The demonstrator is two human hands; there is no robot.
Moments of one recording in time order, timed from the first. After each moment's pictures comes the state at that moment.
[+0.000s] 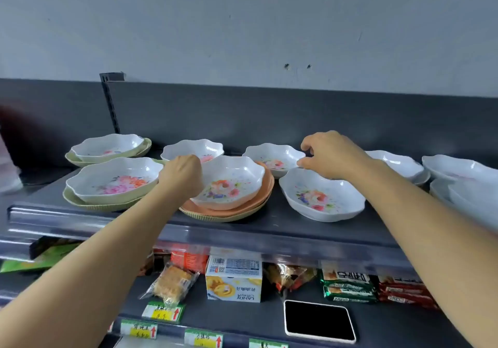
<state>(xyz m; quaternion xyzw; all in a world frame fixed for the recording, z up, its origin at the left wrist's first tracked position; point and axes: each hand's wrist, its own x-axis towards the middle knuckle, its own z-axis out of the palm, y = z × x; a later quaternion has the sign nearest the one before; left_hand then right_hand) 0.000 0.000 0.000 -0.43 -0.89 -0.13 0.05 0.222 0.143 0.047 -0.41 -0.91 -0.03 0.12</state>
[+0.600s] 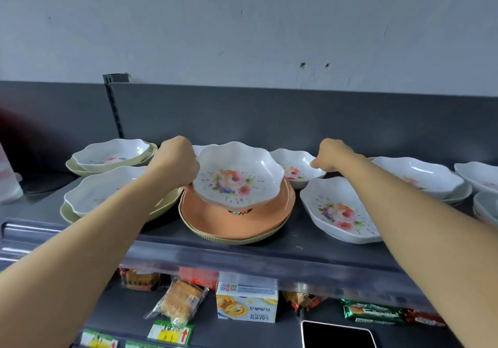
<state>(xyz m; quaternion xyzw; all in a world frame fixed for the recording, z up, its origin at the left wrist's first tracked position) -0.042 0.005 0.030 -0.38 -0.88 -0.28 0.00 0.158 0.225 0.021 -0.55 -0.83 0.08 0.08</state>
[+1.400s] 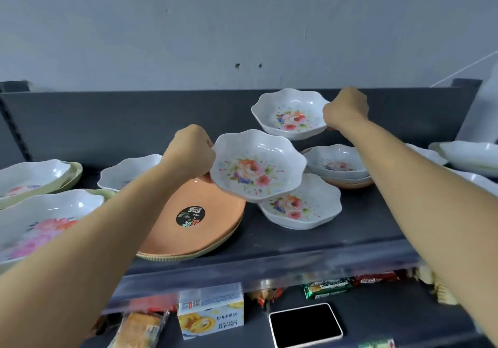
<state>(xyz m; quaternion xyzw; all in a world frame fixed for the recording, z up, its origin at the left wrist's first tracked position) 0.032 0.068 0.052 -0.53 -0.78 -0.34 -0.06 0.248 0.227 0.088 -0.65 -0.63 0.08 0.41</state>
